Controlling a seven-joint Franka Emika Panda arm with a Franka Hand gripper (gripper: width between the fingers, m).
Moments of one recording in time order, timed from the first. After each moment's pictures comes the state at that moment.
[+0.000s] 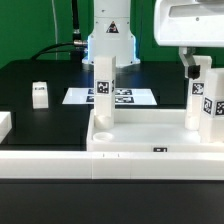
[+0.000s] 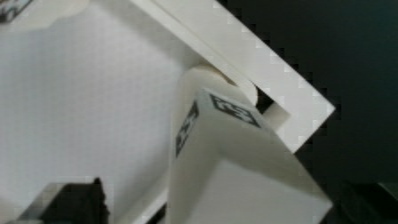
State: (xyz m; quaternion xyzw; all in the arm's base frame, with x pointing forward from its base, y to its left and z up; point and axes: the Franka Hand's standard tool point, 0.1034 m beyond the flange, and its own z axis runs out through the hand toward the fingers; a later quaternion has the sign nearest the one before) arm 0.614 0.100 0.116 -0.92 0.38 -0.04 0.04
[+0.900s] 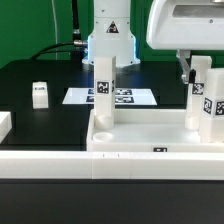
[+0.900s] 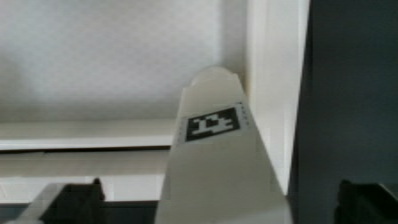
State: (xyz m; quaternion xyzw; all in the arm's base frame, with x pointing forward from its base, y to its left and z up) arm 0.613 0.104 0.112 -1.00 0.02 -0.05 0.00
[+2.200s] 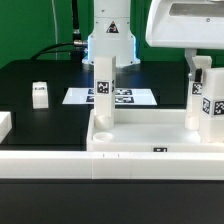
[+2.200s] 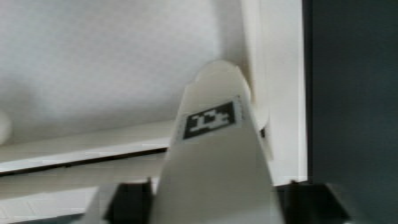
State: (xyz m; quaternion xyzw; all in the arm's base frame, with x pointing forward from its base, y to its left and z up) arm 0.614 0.101 0.113 -0.99 0.11 -0.05 -0.01
